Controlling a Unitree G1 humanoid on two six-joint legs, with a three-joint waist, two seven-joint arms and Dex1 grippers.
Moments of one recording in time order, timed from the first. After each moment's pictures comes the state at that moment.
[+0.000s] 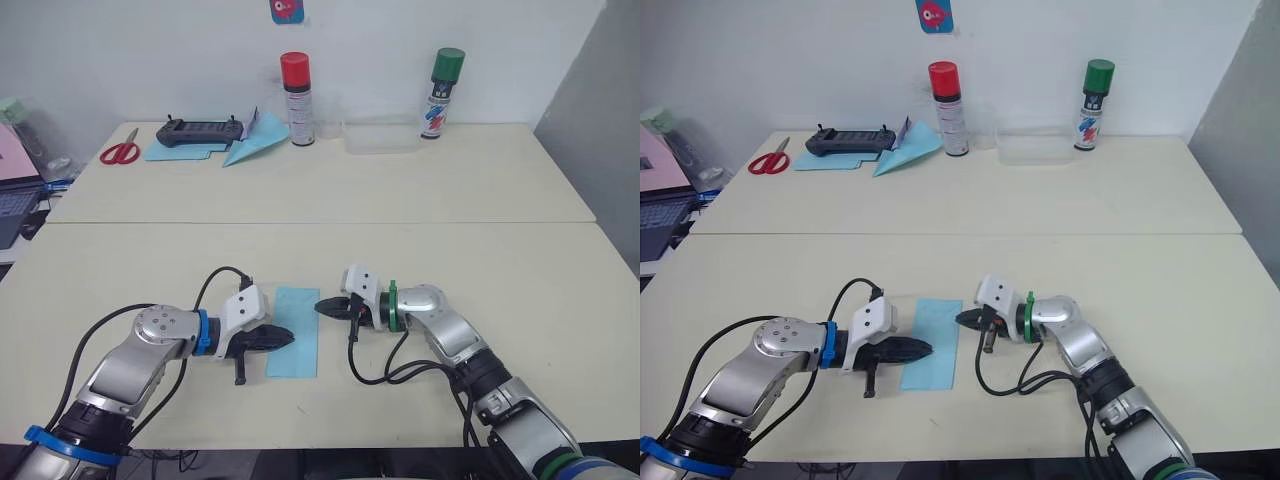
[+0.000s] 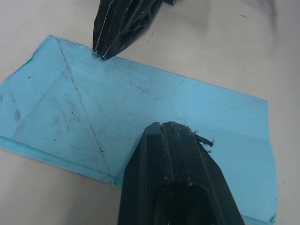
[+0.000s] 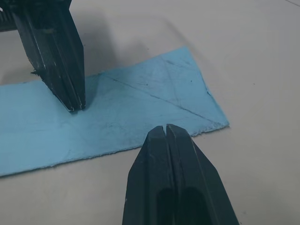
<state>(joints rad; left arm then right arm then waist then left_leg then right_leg) -0.15 0.80 -0.16 -0.13 -0.27 0.38 -1.13 -0.52 -0.20 0.42 0.32 0.06 0.15 0.96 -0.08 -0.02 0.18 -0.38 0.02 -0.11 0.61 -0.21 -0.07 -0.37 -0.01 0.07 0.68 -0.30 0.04</state>
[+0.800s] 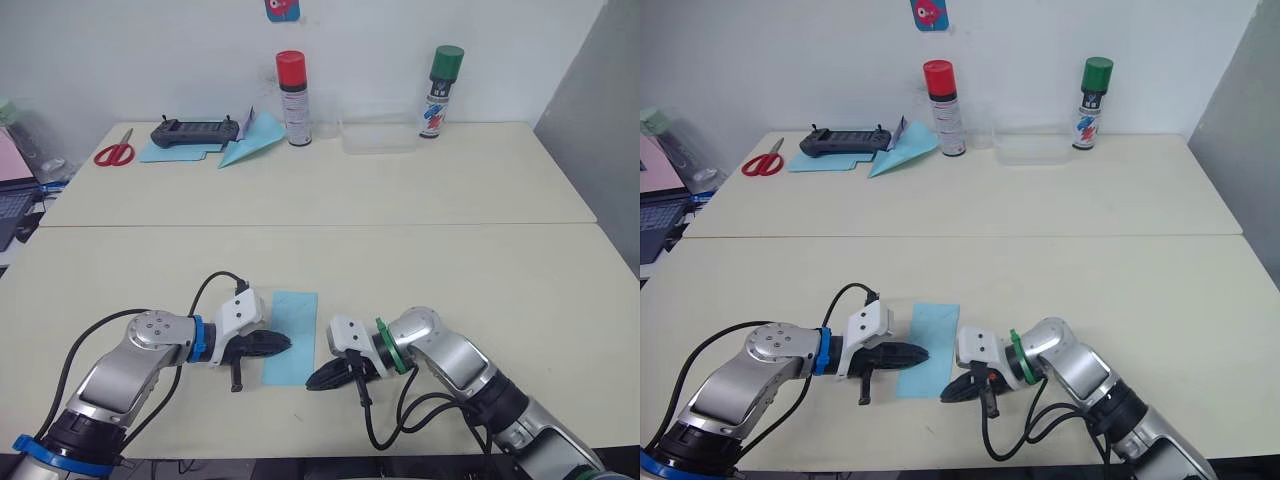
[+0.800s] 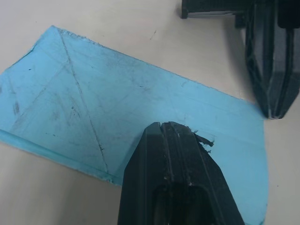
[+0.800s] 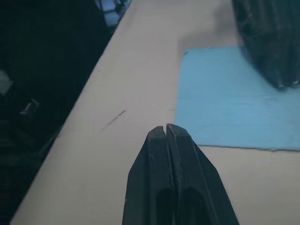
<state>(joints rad) -0.11 0.82 -0.14 -0.19 -0.29 0.45 -1.12 -0.42 -0.34 0.62 -0.03 0.12 0.48 1.26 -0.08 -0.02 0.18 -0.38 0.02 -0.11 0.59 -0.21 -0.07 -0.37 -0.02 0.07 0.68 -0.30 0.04</state>
